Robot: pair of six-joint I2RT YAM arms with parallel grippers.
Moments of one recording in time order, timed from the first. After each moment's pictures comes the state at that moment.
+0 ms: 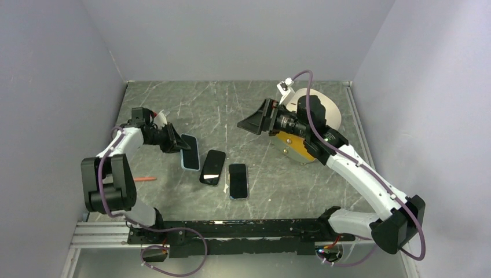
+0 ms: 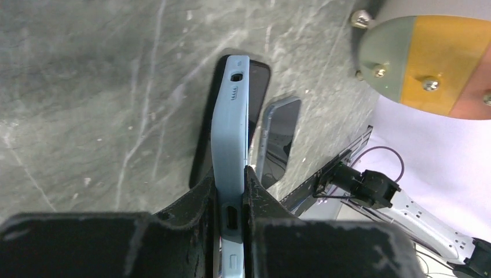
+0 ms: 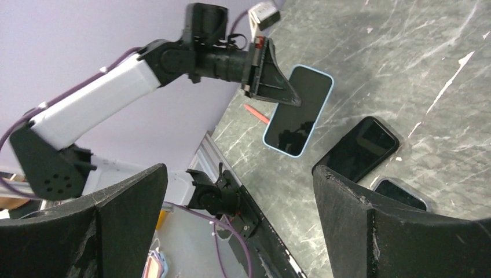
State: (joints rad) left arm 0.12 1.50 0.97 -0.59 0.78 -0.32; right arm 0.59 1.18 1.10 -0.12 -0.47 0.78
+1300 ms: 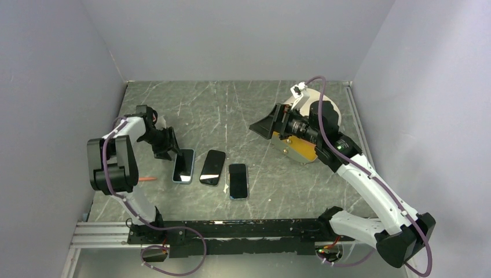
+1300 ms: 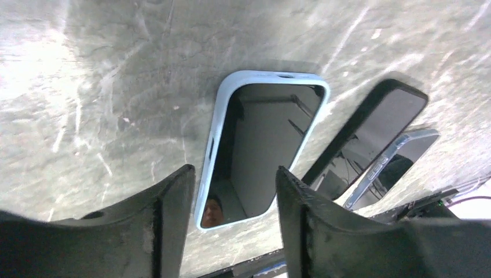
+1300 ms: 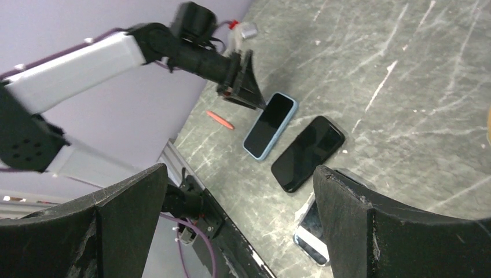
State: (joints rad) left arm 0.13 1.77 1.12 -0.79 0.39 -0.15; right arm 0.53 1.04 1.07 -0.22 -0.41 0.65
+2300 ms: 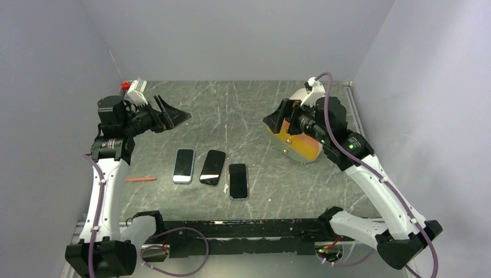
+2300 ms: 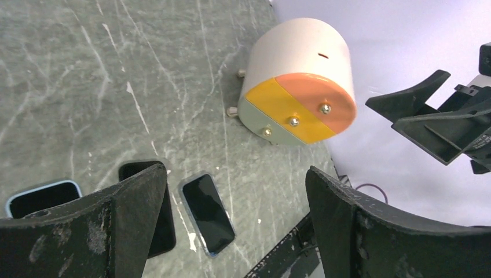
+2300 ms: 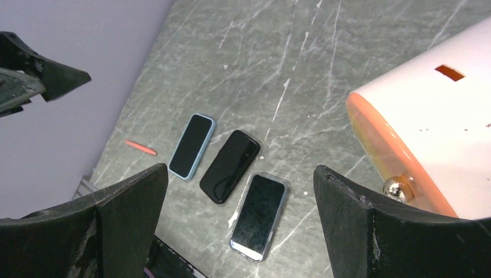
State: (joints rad) left arm 0.10 1.00 1.09 -0.40 0.79 -0.51; right arm 0.53 1.05 1.22 -0.50 -0.09 0.48
